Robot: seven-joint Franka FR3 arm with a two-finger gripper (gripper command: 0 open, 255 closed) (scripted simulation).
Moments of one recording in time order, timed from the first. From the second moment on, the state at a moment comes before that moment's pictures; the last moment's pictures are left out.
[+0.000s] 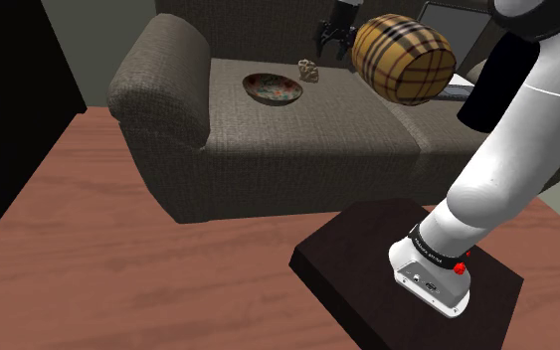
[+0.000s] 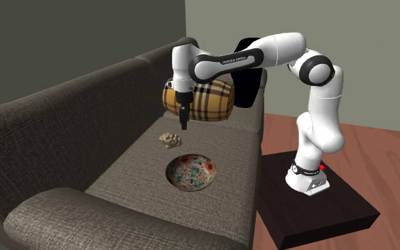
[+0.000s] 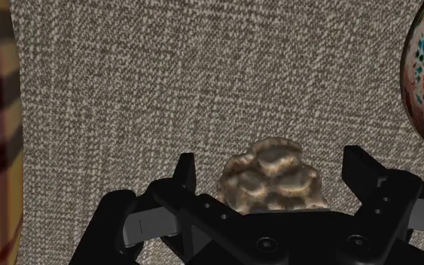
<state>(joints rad) -0.13 0.17 -0.16 -1.62 0.13 1.78 -0.03</state>
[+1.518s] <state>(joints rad) -0.16 0.33 -0.16 -1.49 0.22 1.87 -0.03</state>
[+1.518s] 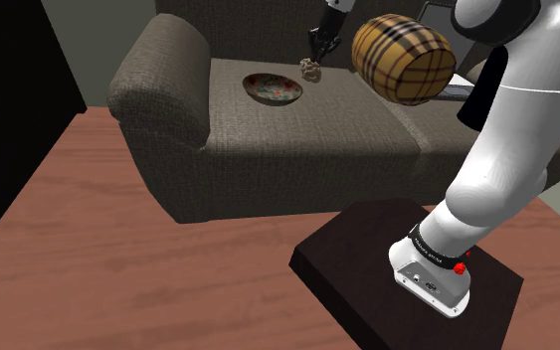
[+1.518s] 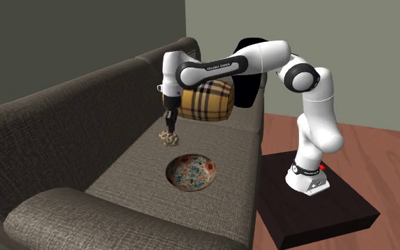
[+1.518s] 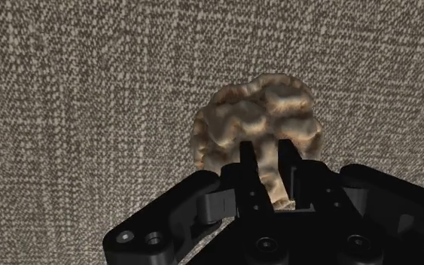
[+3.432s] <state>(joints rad) 0.18 0.39 -0.27 -1.52 -0.38 1.87 0.66</state>
